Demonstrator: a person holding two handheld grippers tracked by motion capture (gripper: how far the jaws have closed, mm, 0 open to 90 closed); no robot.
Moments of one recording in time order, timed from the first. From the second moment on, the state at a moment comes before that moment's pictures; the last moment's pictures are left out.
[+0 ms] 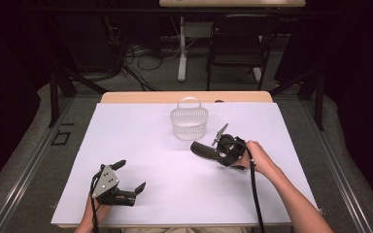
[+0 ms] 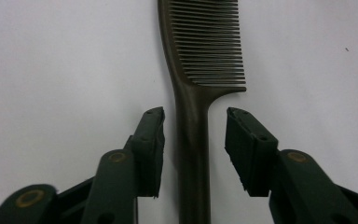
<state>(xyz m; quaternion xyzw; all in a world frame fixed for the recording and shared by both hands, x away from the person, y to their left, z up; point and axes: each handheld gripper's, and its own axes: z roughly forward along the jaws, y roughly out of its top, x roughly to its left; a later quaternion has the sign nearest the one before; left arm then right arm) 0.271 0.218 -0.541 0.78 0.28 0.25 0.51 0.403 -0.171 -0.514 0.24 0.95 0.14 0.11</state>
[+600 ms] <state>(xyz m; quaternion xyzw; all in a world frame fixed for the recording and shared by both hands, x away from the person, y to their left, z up) 0.271 0.218 -0.541 0.78 0.28 0.25 0.50 0.417 -0.158 -0.527 0.24 0.96 0.08 0.08</state>
